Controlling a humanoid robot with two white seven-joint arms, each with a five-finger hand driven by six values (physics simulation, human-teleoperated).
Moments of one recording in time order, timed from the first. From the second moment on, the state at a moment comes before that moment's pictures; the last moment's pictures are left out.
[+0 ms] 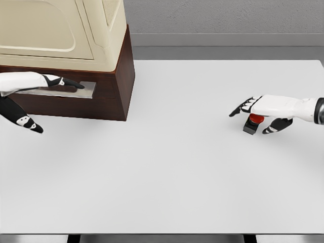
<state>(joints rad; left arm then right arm) -1.07 1.32 -1.13 -1.75 0.51 -0.33 -0.61 -0.62 -0.90 0.67 -1.35 0.23 -0.61 0.61</state>
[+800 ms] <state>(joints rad) -1.01 1.31 -1.13 -1.62 0.51 -0.31 -0.61 -0.62 -0.89 0.67 -1.29 0.23 -0.61 0.61</state>
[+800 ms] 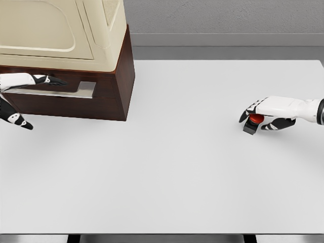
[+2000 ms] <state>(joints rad) -0.95 1.32 -1.11 -1.60 0.55 -0.30 -0.61 -0.74 -0.84 0.67 -1.40 0.23 -0.61 0.61</state>
